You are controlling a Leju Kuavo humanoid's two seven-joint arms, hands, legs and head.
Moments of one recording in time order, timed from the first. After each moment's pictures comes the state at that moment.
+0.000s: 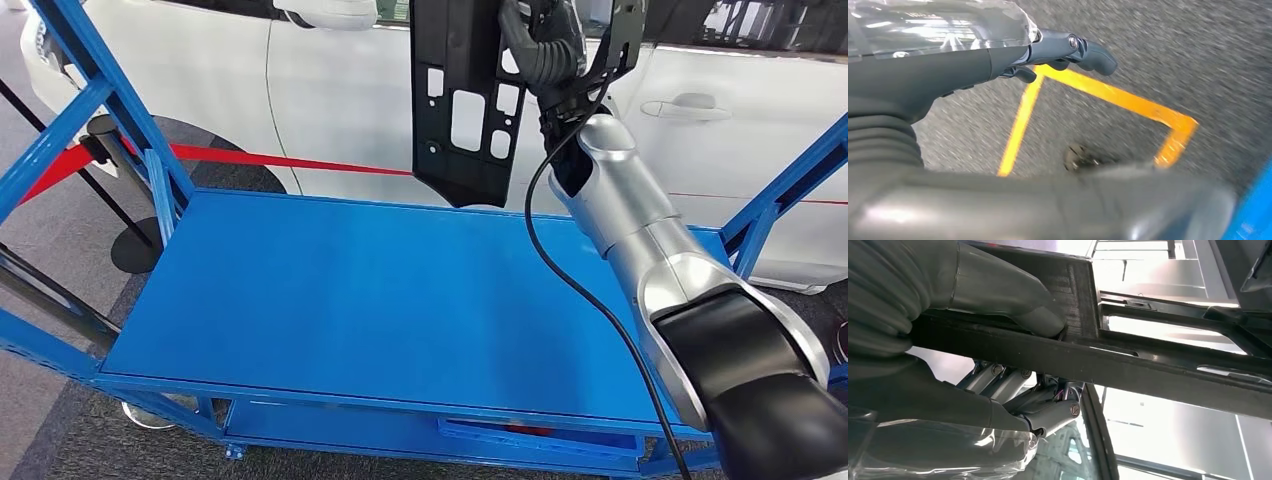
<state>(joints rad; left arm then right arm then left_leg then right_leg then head) -0.11 -0.09 -1.05 -0.16 1.34 0.31 -0.42 -1.21 -0.05 0.49 -0.78 -0.48 -0.03 -0.38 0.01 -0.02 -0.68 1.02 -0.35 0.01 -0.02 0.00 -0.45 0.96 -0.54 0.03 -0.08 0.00</state>
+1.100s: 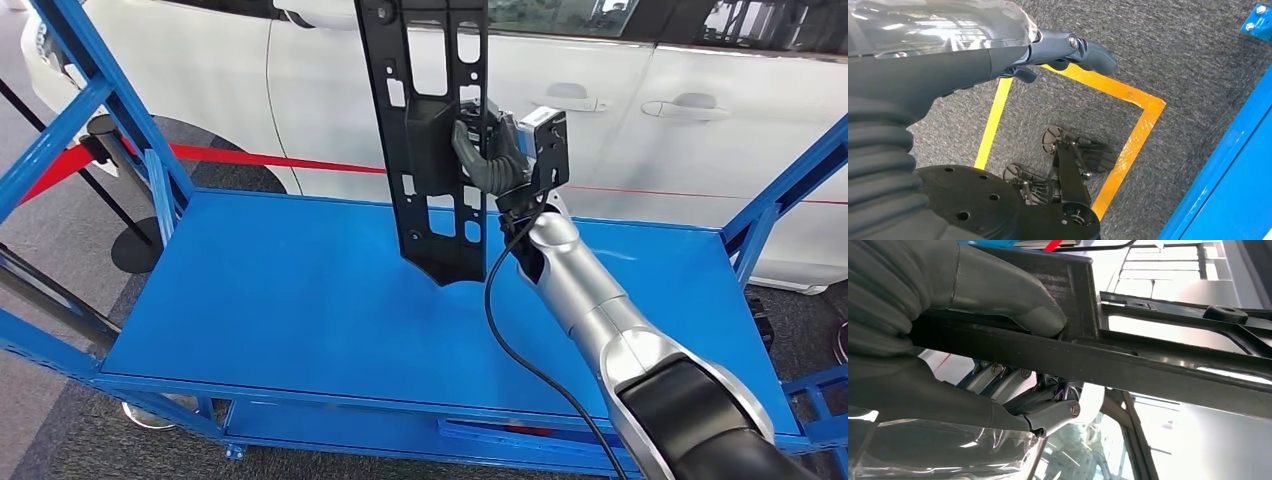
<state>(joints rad) -0.09 -0.09 -0.99 -0.16 1.31 0.25 -0.51 -0.94 0.01 0.49 -0.83 -0.31 -0.04 -0.50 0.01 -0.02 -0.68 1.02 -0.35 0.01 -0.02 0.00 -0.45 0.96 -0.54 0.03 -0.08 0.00</state>
